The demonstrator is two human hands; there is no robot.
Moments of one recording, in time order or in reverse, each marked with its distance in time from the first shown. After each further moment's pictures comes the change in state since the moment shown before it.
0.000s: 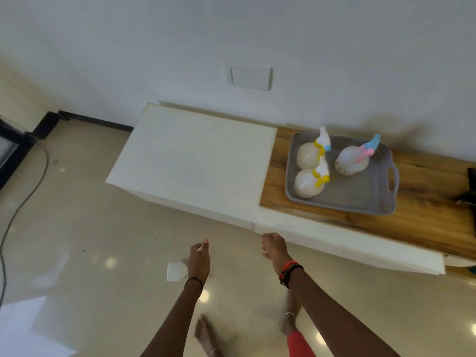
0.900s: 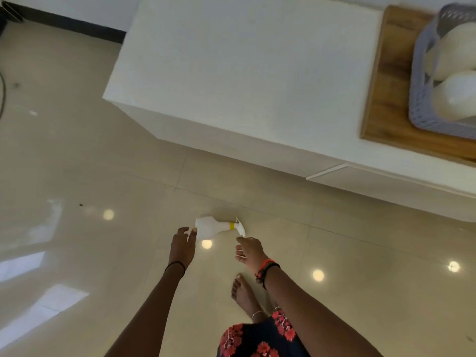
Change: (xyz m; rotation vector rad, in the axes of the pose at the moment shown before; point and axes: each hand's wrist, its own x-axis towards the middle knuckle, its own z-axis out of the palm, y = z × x) left_hand 0.241 -0.229 -0.130 0.314 -0.075 -0.049; right_hand 0.100 0.195 0.296 0.123 -0.130 0.404
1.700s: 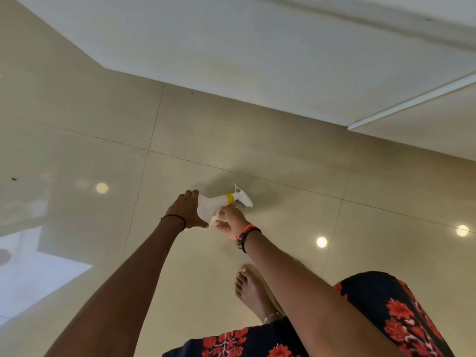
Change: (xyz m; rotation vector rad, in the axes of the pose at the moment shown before) left_hand 0.203 -0.072 0.111 0.935 -0.333 0.358; right_hand 0.255 0.039 0.057 0.094 -0.123 0.108
